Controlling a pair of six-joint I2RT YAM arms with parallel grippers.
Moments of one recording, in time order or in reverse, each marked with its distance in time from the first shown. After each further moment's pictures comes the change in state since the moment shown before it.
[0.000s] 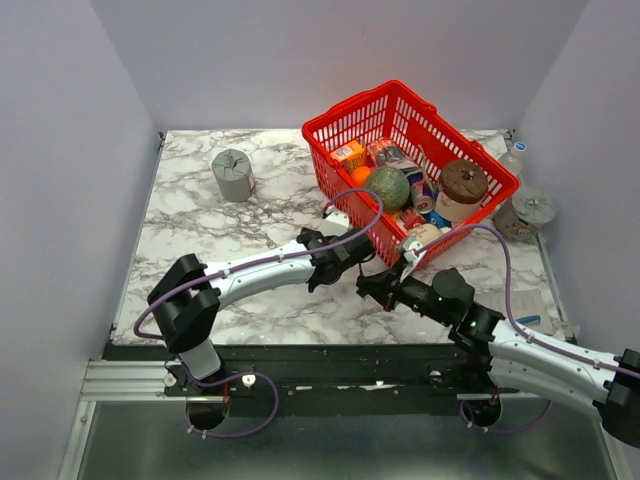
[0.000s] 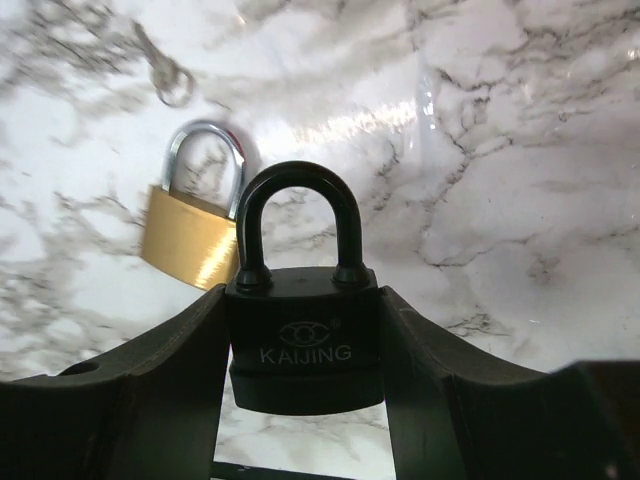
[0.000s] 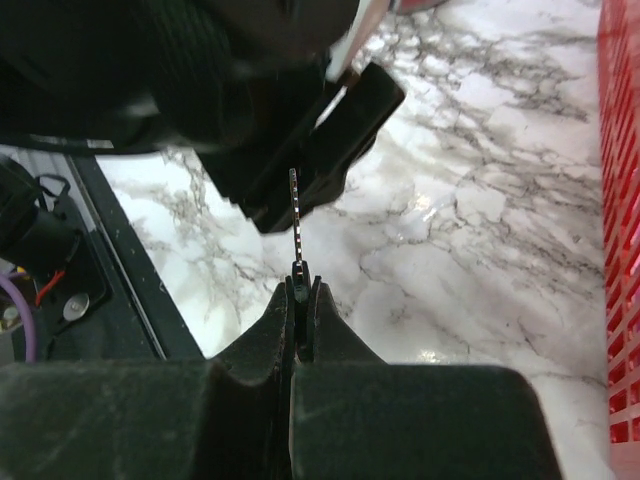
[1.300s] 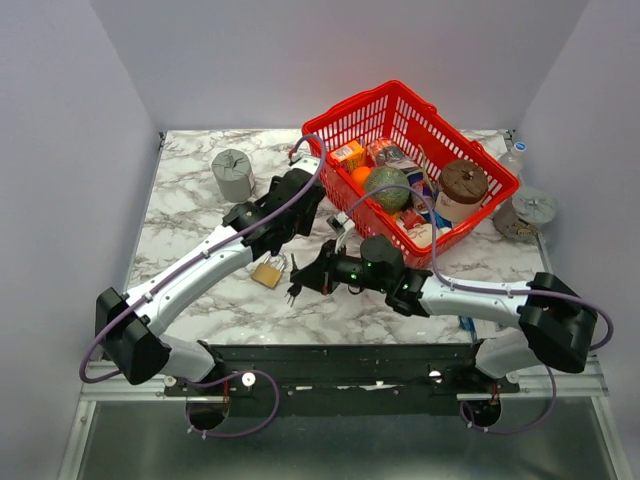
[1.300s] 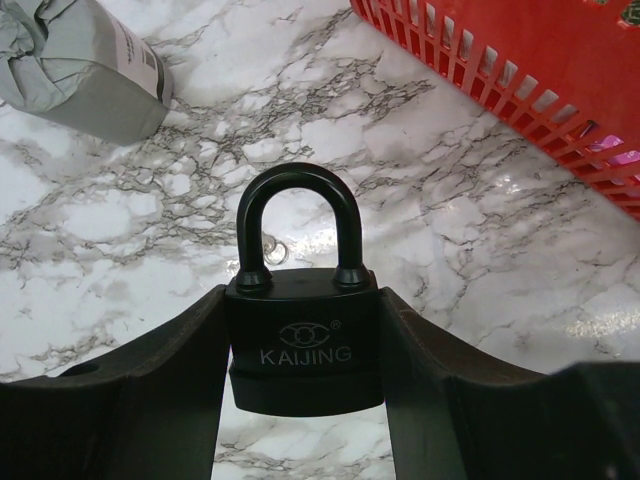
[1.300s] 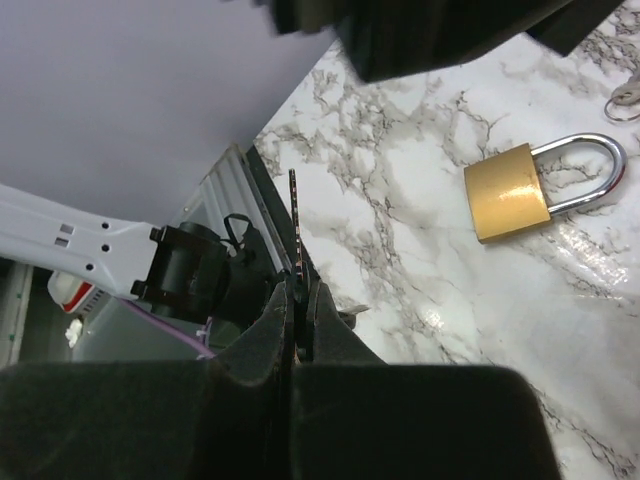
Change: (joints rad) left arm 0.245 -0.280 0.104 0.172 0.150 0.447; right arm 0.120 0.642 0.441 0.145 -0.159 0.396
